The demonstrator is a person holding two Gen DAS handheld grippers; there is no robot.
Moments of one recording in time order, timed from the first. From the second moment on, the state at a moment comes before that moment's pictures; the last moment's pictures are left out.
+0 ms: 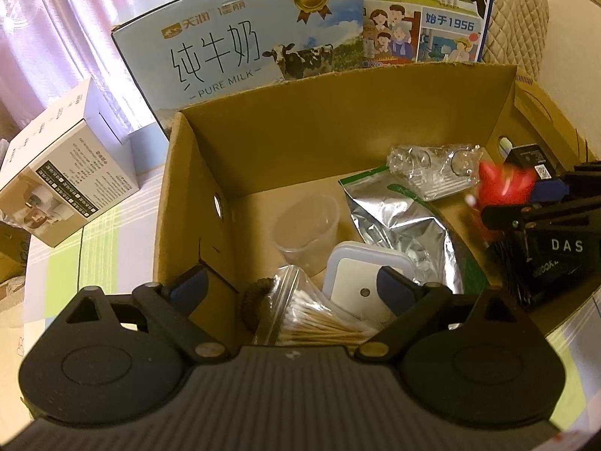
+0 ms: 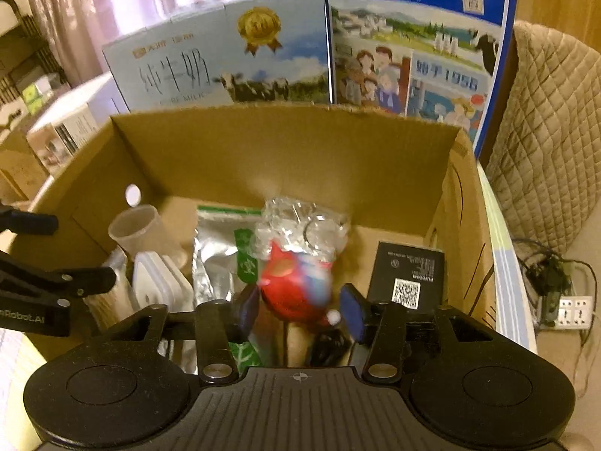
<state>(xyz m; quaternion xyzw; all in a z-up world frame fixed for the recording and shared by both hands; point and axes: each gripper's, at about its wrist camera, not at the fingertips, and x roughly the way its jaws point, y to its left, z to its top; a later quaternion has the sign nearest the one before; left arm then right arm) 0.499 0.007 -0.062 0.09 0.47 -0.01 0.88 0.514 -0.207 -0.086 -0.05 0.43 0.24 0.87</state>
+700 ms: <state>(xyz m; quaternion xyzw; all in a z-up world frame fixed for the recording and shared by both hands) 0.453 0.002 -0.019 0.04 0.43 -0.01 0.90 0.450 -0.239 -0.044 0.01 0.39 0.26 0.88</state>
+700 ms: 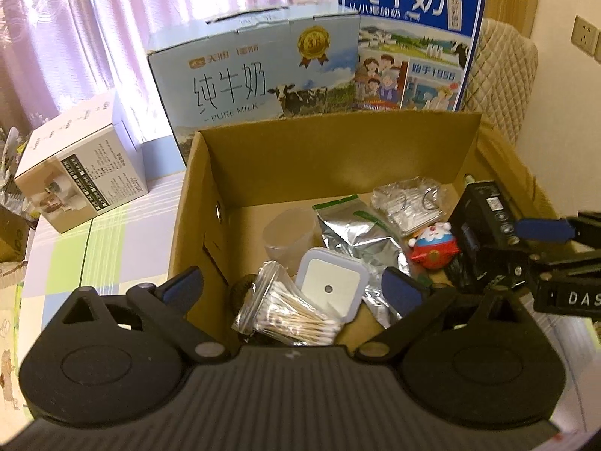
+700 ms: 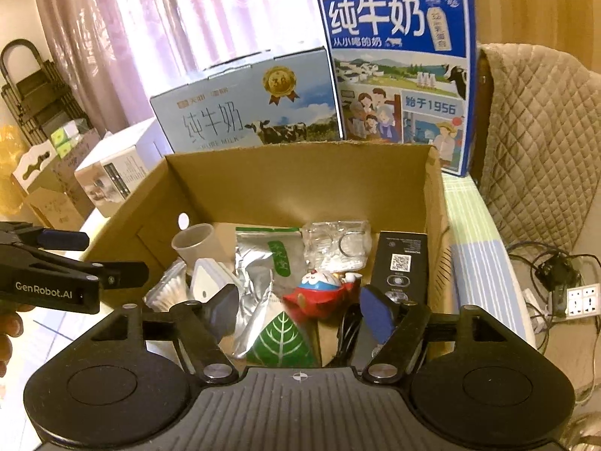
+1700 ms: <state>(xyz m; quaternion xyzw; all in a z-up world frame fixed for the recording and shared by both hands) 0.314 -0.028 0.039 -0.02 0.36 0.03 0.93 0.338 -0.292 0.001 0.01 0.36 0.28 0.89</state>
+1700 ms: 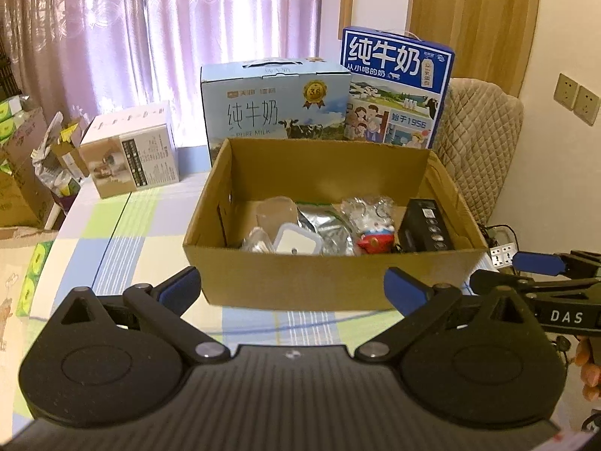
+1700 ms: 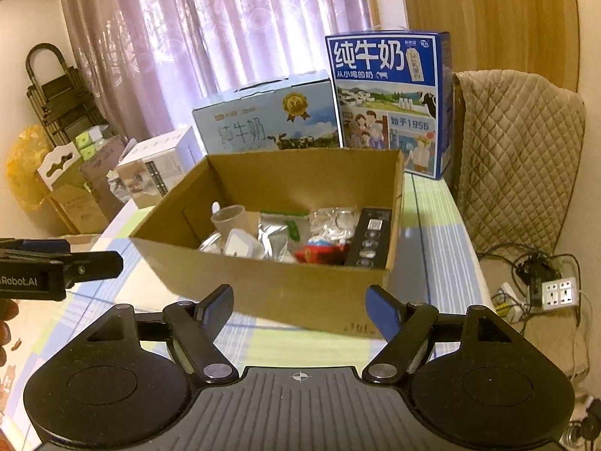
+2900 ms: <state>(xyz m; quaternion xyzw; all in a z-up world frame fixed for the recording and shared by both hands) 0.118 0.010 0.030 -0.03 0.41 -0.03 0.91 0.127 -0.267 0.006 0.02 0.40 0.24 0.89</state>
